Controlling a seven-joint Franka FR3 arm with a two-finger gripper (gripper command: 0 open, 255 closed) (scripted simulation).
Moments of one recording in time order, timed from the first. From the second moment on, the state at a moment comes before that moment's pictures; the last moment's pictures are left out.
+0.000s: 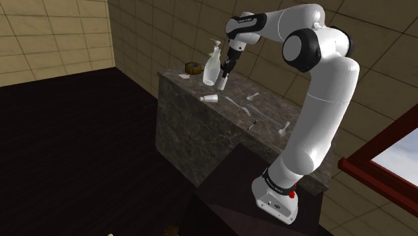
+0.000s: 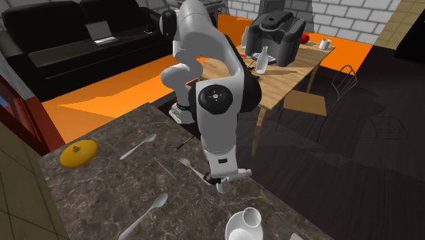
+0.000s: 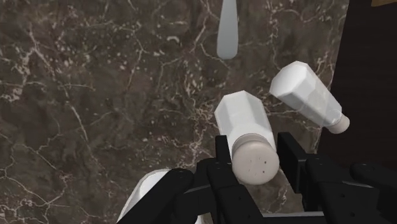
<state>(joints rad) -0.15 0.30 -0.45 -1.69 0.23 1.91 -0.75</state>
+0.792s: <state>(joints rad) -0.16 0.28 -0.46 -1.56 0.21 1.76 -0.73</state>
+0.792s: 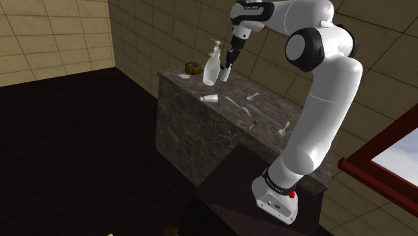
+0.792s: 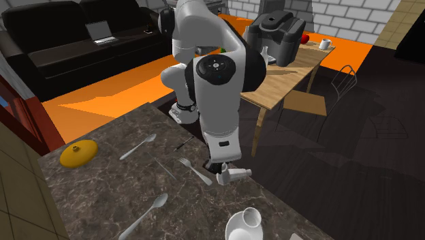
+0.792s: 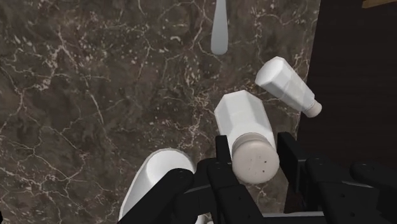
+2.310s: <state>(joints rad) -0.20 -0.16 -0.53 -1.91 0.00 1.72 -0.80</state>
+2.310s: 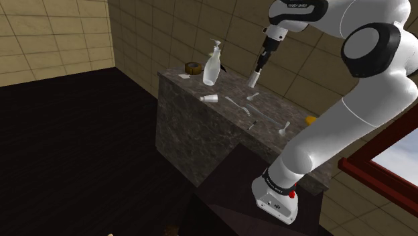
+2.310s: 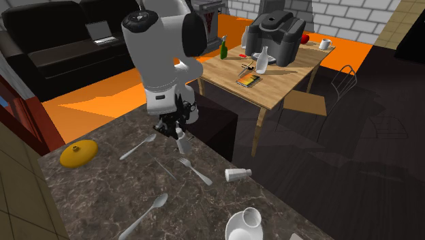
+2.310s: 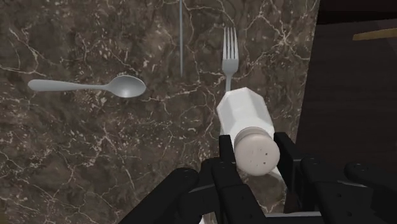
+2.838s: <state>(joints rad) -0.28 -0.38 -0.56 -2.09 -0.13 1.71 -0.87</state>
